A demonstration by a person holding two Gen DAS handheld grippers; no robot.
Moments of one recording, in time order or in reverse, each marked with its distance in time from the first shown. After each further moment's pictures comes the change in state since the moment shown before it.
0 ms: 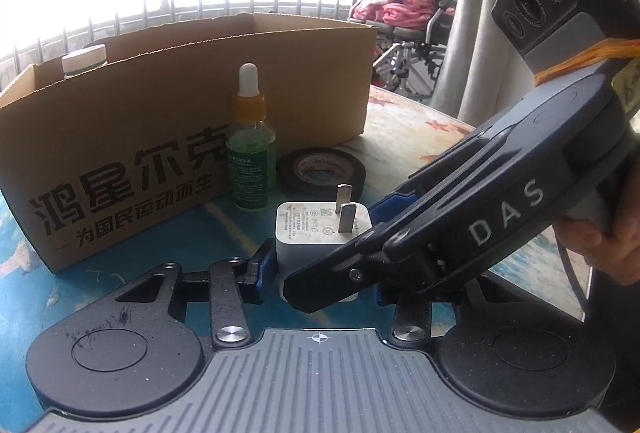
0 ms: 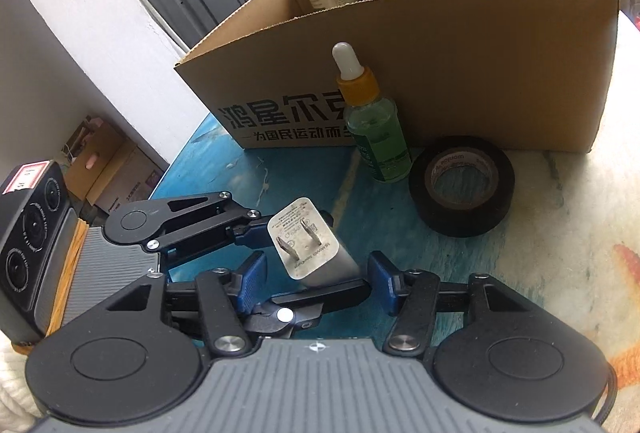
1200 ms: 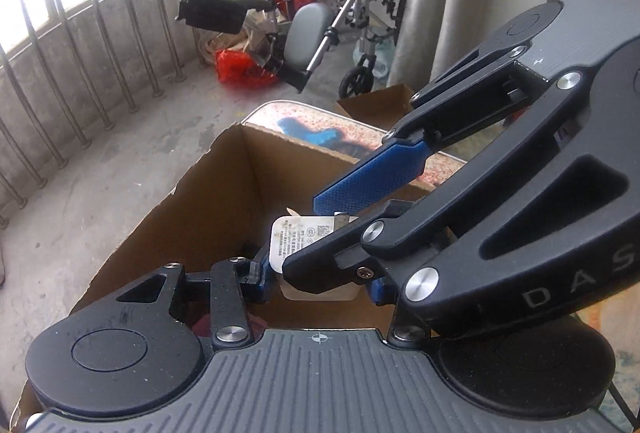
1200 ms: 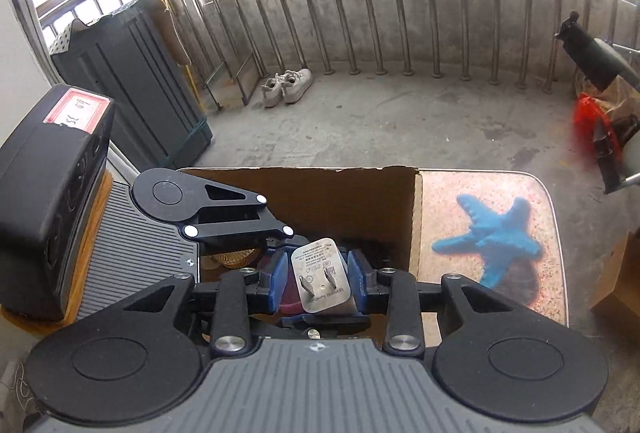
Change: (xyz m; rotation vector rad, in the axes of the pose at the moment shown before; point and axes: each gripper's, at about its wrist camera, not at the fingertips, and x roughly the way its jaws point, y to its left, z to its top) left arm 0.175 0.081 0.220 0.286 0.283 -0.181; right arm -0.025 -0.114 0.227 0.034 -0.087 -0.204
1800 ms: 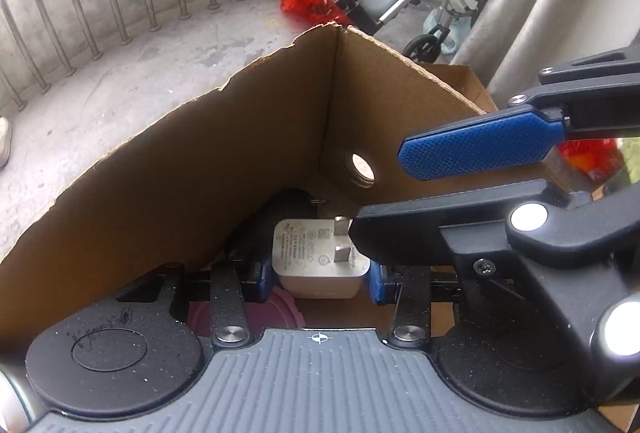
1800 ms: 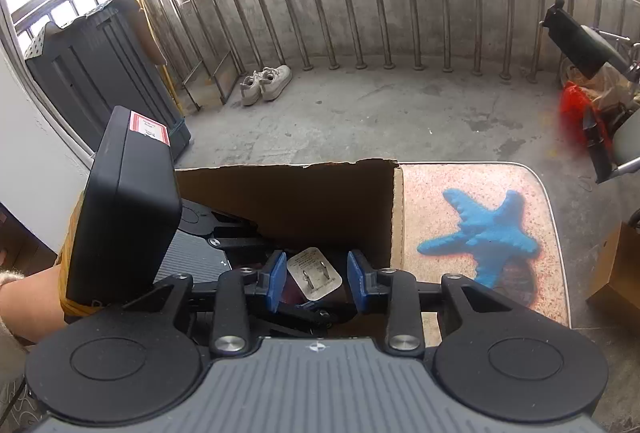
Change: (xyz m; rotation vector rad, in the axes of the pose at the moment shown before) left arm 0.032 0.039 -0.005 -0.297 0.150 0.074; right arm 0.021 -0.009 -0.003 0.015 -0.008 -0.050
